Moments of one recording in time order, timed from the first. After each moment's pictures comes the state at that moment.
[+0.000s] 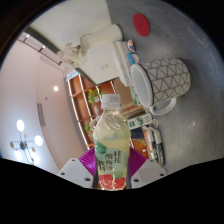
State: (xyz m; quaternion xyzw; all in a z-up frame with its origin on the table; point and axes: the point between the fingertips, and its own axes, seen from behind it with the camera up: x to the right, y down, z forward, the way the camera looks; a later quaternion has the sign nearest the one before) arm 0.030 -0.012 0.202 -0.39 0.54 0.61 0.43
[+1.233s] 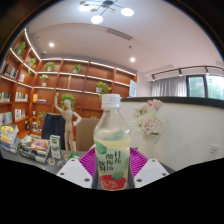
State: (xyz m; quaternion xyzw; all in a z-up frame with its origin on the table) arm 0.251 0.006 0.223 -0.72 0.08 -0.17 0.66
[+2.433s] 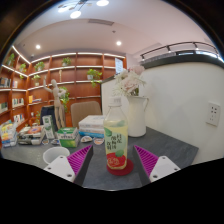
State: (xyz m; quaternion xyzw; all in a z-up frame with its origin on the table) arm 0.298 -0.063 0.101 -0.76 0.16 -0.11 0.62
